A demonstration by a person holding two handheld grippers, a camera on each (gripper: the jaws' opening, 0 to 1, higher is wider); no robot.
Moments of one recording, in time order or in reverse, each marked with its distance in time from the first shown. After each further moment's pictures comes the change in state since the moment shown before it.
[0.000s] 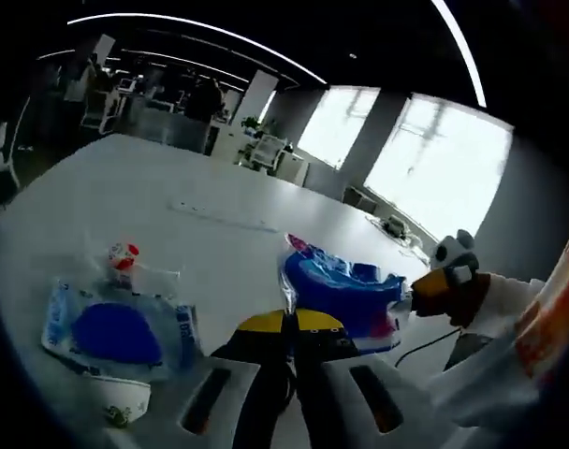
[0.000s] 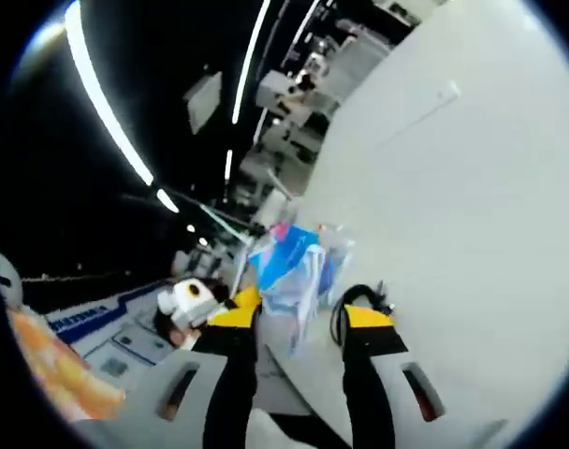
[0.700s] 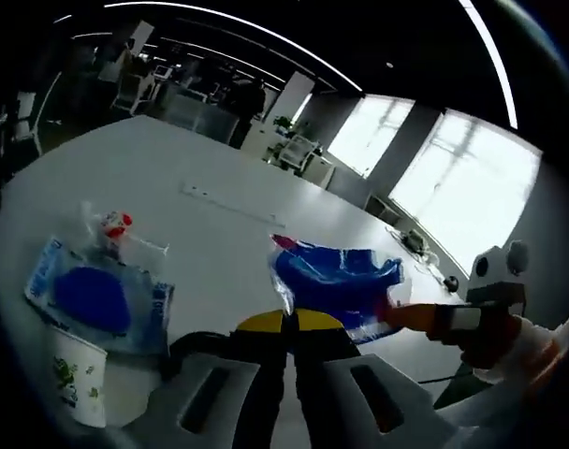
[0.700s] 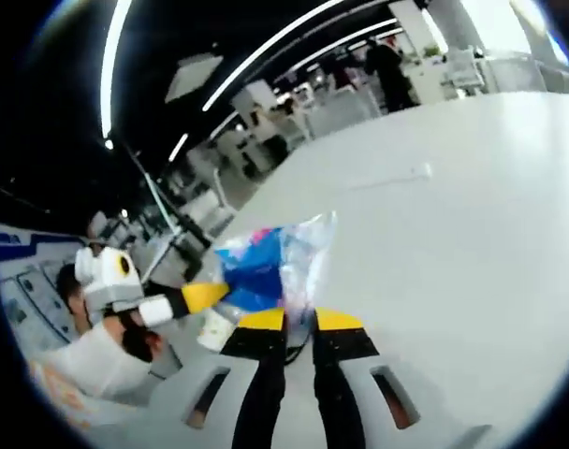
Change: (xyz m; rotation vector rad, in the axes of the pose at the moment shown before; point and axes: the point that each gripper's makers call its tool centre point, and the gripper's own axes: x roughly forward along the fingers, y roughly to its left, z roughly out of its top) left arm 0.029 -0.033 -0.017 -0.054 0.008 0.079; right arm -0.001 -0.021 -0.001 -0.241 -0.079 -0.332
